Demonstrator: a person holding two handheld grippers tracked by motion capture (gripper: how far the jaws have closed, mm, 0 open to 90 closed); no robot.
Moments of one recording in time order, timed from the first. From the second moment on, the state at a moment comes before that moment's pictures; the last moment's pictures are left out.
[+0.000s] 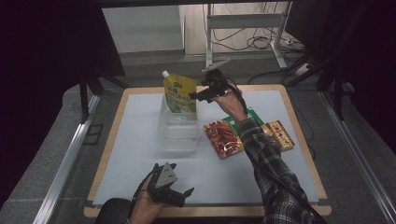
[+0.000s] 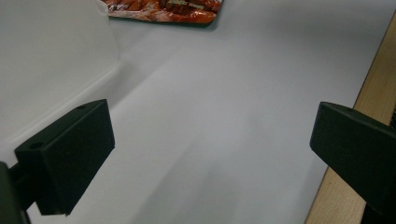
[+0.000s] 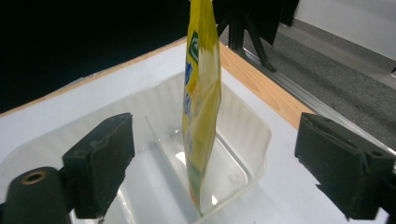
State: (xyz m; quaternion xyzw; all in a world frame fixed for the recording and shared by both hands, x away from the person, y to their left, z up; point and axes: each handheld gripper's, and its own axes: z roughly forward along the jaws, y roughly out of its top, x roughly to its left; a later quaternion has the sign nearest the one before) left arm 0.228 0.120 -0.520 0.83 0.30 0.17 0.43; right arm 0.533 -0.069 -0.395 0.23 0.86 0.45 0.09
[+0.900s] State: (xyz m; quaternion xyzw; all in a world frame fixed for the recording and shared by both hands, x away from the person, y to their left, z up) left arm 0.227 0.115 -0.521 0.84 0.29 0.17 0.43; right arm 0.502 -0.162 -0.422 0.26 0.86 0.41 0.11
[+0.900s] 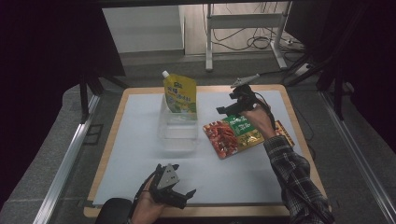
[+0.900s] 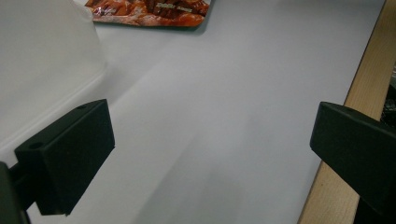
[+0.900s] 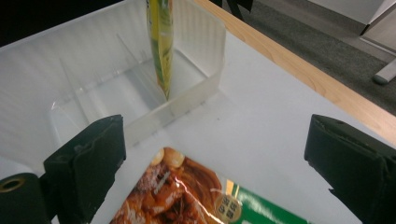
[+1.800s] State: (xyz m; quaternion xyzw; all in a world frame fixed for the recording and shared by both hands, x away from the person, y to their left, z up) left arm 0.227 0.111 -0.524 0.84 0.28 0.17 0.43; right arm 0.484 -0.231 -0.465 0.33 0.85 0.39 0.12
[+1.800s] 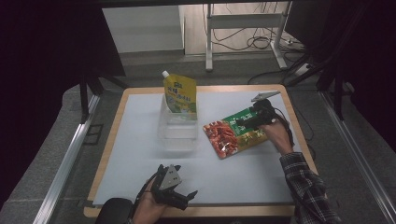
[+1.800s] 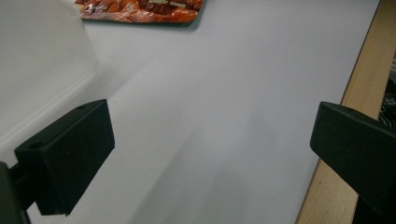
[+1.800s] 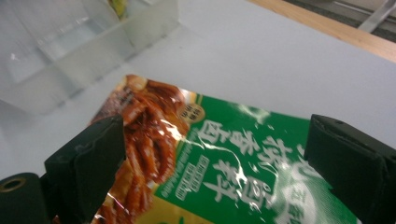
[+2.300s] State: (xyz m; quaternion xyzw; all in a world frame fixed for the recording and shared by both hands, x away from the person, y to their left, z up) left arm 0.227 0.109 -0.525 0.85 0.27 0.17 0.42; right arm 0.492 -0.271 -0.495 0.39 0.84 0.36 0.11
